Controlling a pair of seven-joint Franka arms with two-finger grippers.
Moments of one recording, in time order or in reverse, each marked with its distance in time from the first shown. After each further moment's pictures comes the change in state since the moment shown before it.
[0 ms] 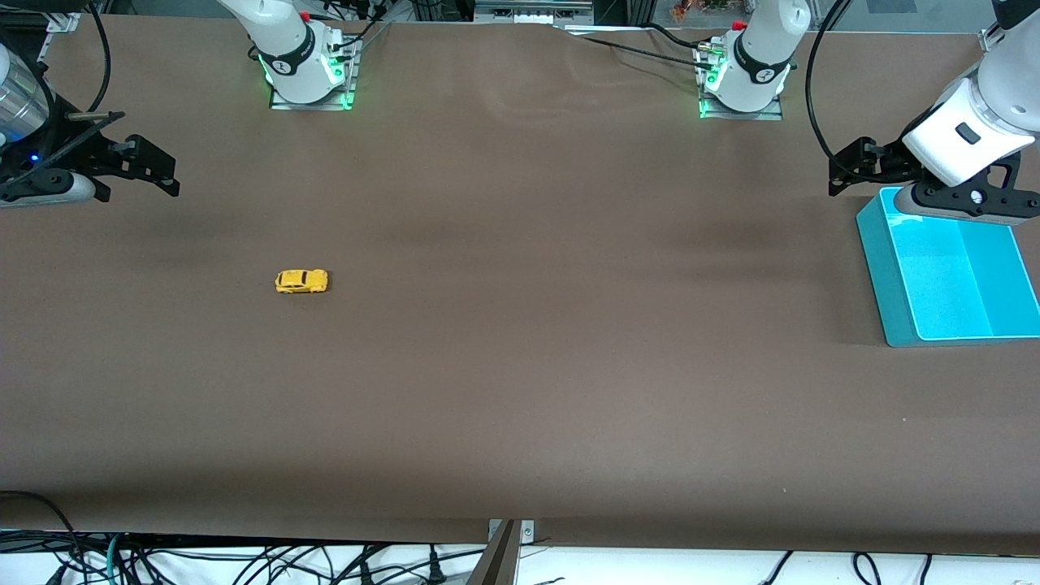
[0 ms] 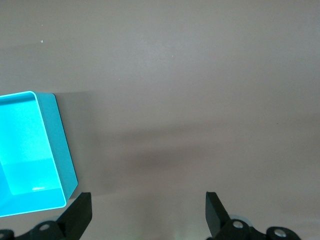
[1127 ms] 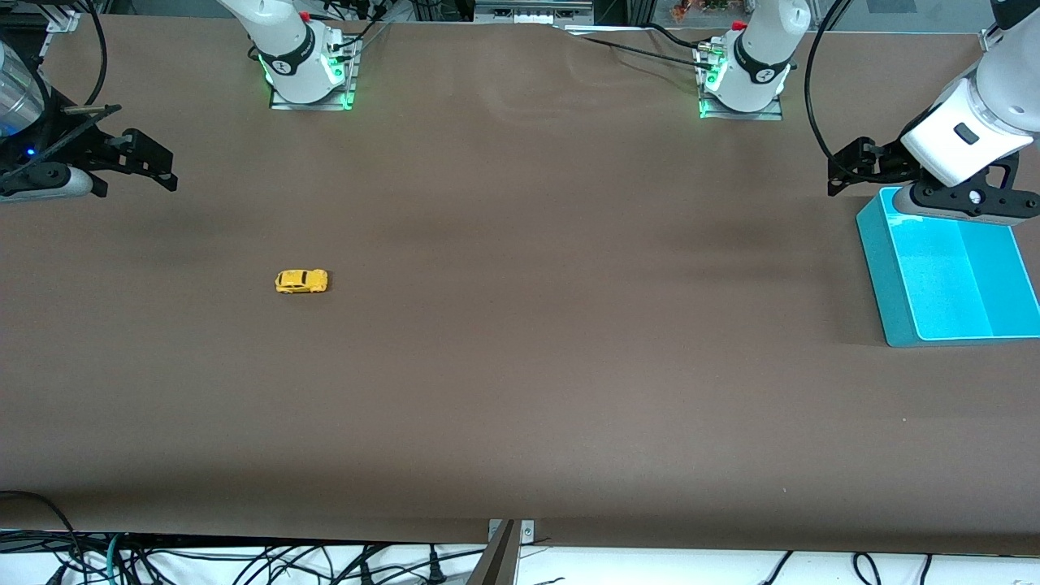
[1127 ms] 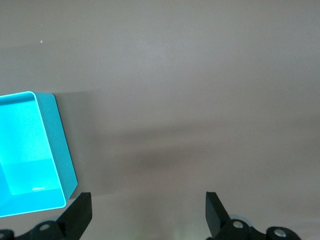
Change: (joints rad) left arm 0.000 0.000 -0.001 0.000 0.000 0.000 0.000; right arm 0.000 -0.004 0.000 0.012 0.000 -0.024 -0.008
